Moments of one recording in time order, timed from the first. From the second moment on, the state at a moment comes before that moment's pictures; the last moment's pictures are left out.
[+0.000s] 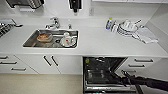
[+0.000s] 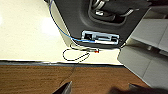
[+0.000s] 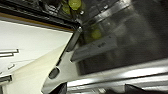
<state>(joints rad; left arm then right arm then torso) 1.59 3.00 -2.75 0.76 -0.24 -0.86 -0.52 2.34 -1.77 0.21 -0.30 0.40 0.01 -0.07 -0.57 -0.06</state>
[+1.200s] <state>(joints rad) 1.56 2.97 -2.76 0.71 -0.24 -0.86 -1.13 2.35 -1.79 0.18 -0.28 0.34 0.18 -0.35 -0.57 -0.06</state>
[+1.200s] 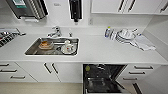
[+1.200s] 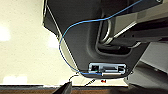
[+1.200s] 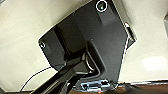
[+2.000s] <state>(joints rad) 1.57 2.96 -2.76 0.71 -0.23 -0.86 -1.15 2.63 -2.14 0.27 -0.29 0.36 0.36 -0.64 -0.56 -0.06</state>
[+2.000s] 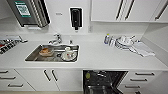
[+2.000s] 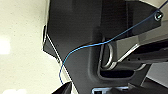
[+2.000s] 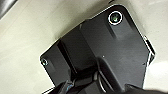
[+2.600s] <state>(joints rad) 1.58 2.96 -2.76 0.71 -0.22 -0.86 -1.09 2.65 -2.28 0.67 -0.29 0.37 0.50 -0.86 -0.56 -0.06</state>
